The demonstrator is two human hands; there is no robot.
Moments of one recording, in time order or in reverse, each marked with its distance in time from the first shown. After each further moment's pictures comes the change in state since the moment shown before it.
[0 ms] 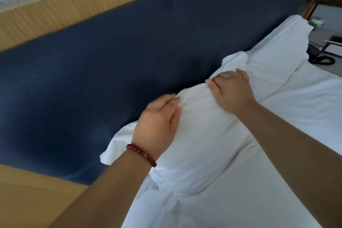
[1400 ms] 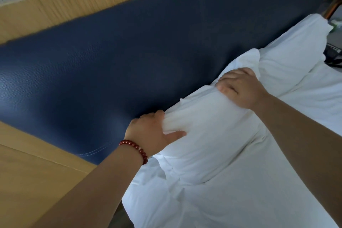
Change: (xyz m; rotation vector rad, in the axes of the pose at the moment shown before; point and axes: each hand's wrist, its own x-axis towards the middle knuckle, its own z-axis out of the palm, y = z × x) left_hand -0.041 -0.024 -0.025 0.291 -0.497 -0.388; right_hand -0.004 0.015 0.005 0.147 -0.112 -0.230
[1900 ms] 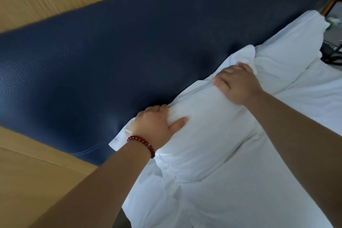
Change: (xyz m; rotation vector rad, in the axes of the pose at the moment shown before) left_hand 0.021 0.015 0.020 0.043 0.144 0.048; right_hand 0.009 -0.003 0.001 -0.161 -0.086 0.146
